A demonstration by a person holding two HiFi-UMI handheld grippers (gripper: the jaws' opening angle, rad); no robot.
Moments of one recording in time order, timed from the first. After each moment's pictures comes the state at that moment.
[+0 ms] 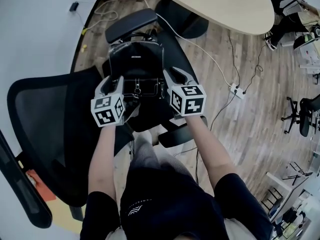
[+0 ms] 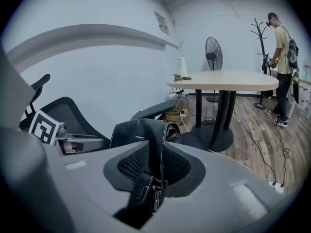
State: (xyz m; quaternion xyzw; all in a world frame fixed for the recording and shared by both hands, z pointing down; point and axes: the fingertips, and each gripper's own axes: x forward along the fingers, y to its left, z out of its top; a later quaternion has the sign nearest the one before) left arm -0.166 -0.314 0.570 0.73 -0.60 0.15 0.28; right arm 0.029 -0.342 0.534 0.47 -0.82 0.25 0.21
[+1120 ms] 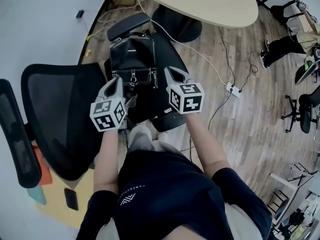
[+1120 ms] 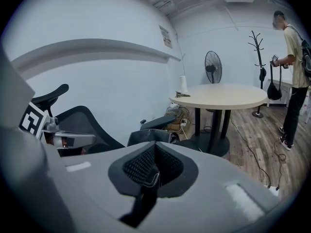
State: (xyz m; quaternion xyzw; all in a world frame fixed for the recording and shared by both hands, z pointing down) left arm -0.121 -0.233 0.458 0.76 -0.60 0.10 0.25; right arm 0.056 -0.274 0.450 0.47 -0.84 0.22 0.18
